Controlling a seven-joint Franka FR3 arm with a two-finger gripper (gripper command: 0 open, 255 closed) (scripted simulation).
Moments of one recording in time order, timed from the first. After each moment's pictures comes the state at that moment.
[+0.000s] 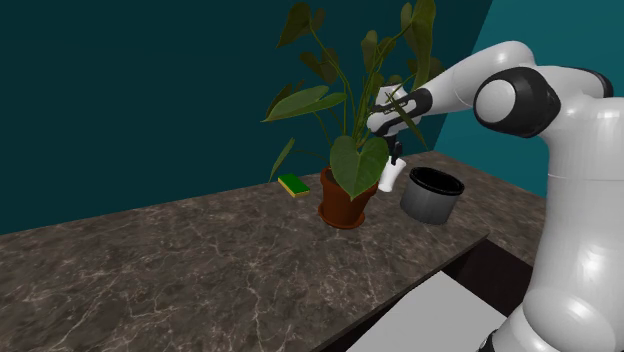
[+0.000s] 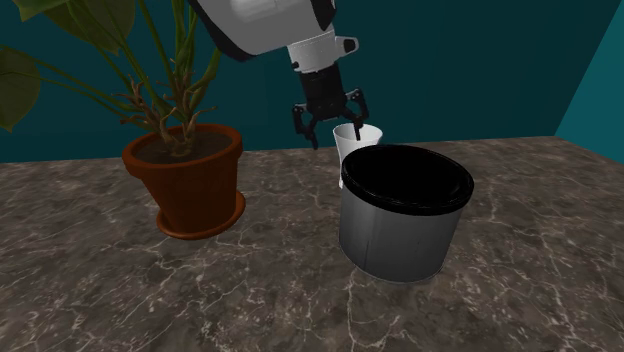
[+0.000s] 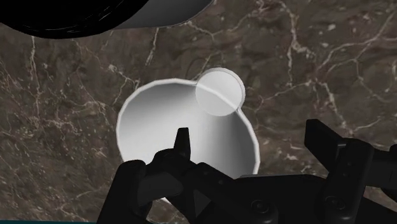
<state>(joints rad) -0.19 0.42 -0.26 -1.70 -0.20 2.17 0.00</state>
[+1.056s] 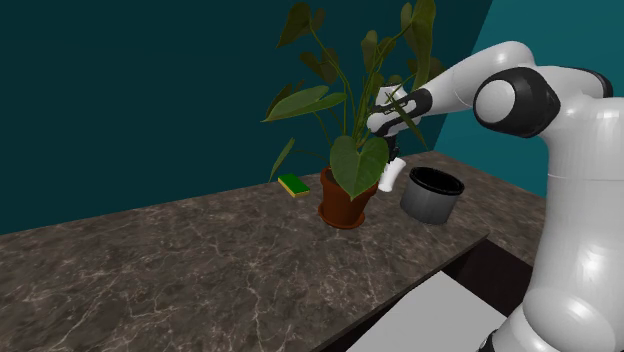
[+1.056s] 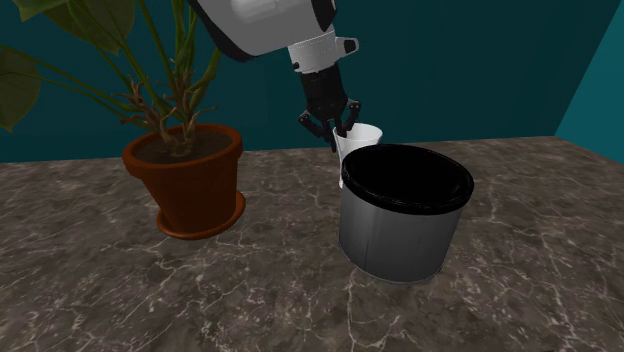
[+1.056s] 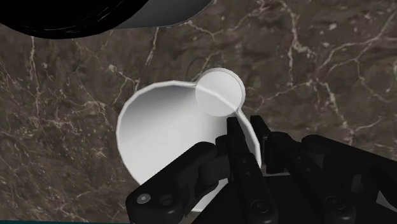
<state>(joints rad) -0.20 0.43 -0.26 -1.70 -0.20 2.17 0.00</state>
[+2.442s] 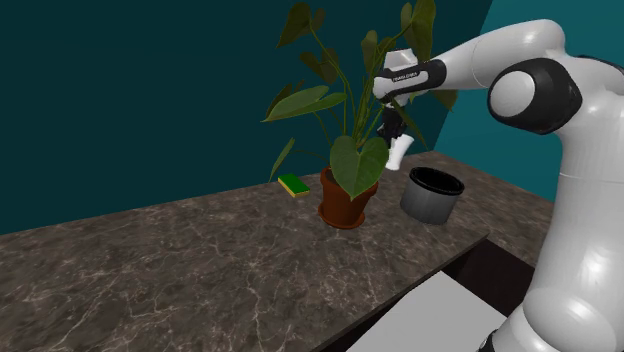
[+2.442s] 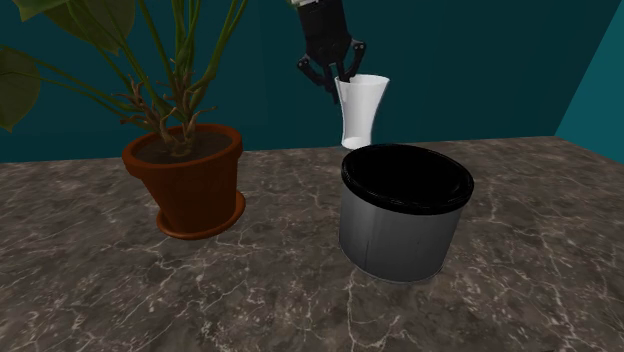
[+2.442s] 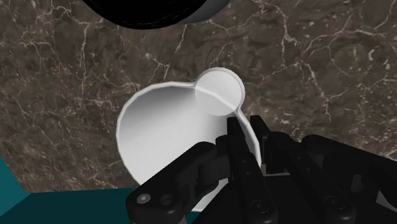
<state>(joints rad) -0.19 0.35 -0.26 -1.54 -0.19 1.94 -0.04</state>
